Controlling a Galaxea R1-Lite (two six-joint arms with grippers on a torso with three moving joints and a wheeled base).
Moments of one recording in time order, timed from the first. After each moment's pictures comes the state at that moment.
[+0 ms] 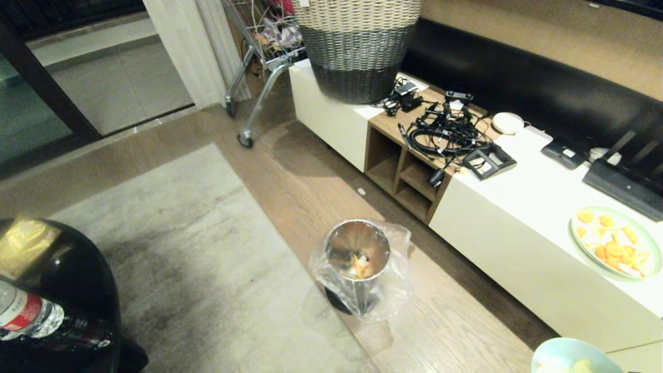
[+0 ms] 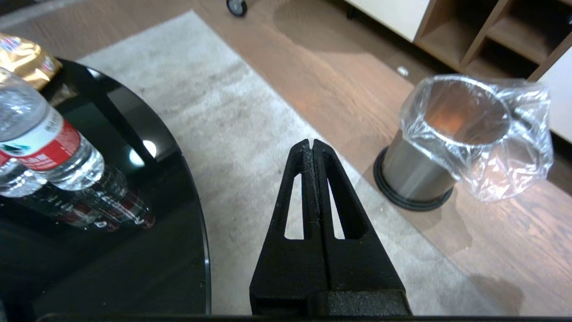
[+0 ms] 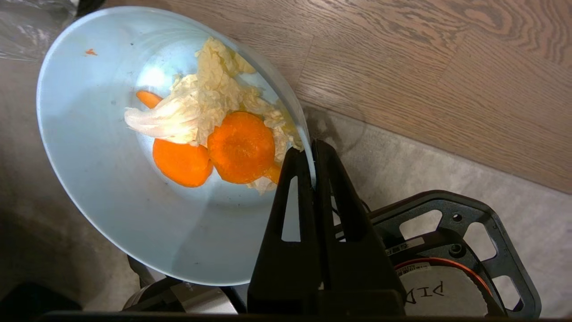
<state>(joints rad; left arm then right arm) 0.00 0.00 0.00 0.00 0.00 -0.02 0.30 1.10 -0.33 0.31 -0.23 0.80</state>
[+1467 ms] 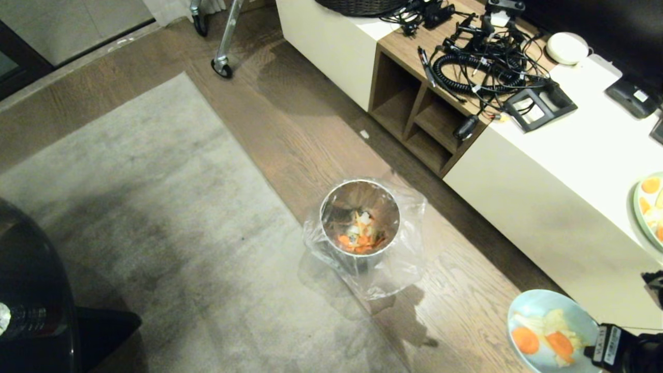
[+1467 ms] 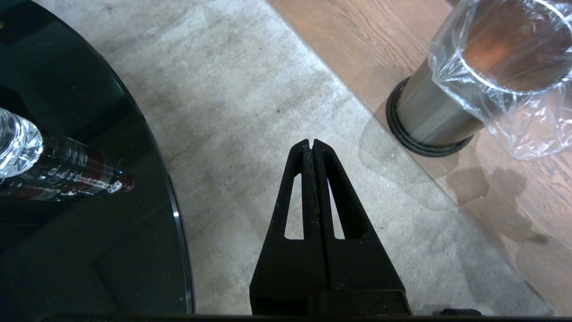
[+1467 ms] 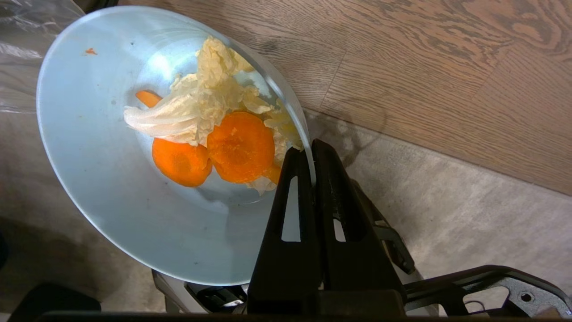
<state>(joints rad) 0.00 0.00 0.00 -0.01 0.01 -0.02 0.30 1.18 -0.40 0.12 -0.23 0.77</state>
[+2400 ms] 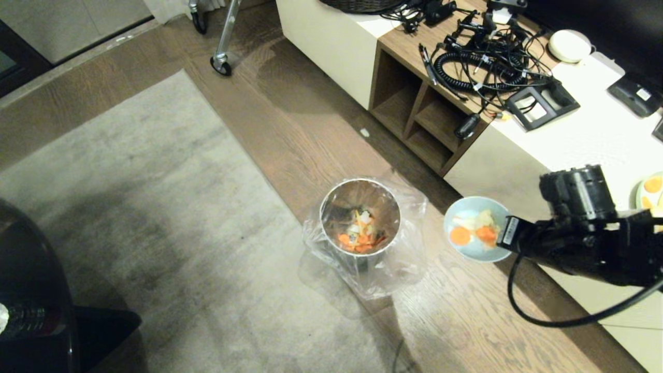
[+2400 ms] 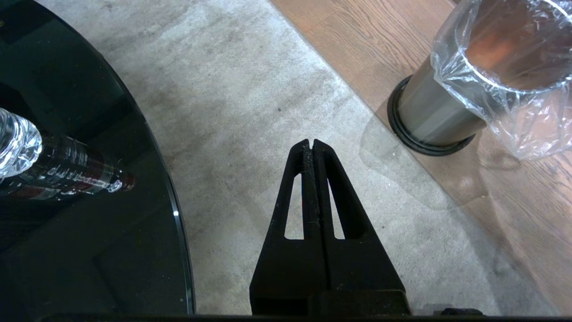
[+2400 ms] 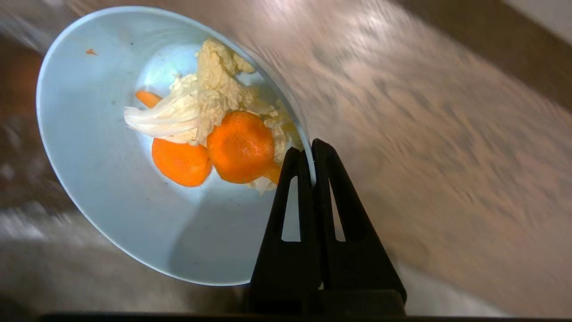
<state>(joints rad) 0.00 0.00 0.00 -0.01 0.01 -0.01 0.33 1.64 -0.80 -0.21 -0.35 0.59</state>
